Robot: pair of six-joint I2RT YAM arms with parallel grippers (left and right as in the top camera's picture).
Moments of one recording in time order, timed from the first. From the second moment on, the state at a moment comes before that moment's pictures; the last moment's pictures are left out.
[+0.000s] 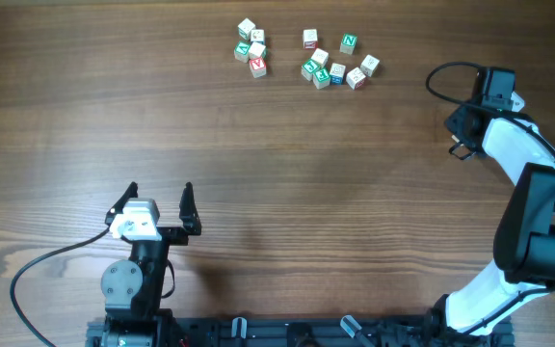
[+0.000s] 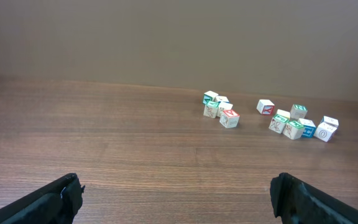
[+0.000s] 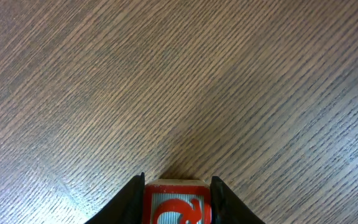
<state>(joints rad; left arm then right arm) -0.05 0.01 0.01 -0.07 0.02 -0.11 -0.20 1.88 1.11 -0.34 0.22 0.59</state>
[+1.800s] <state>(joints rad) -0.05 0.01 0.01 -0.07 0.02 -0.11 -0.13 1.71 1.14 -0.42 0.07 0.56</state>
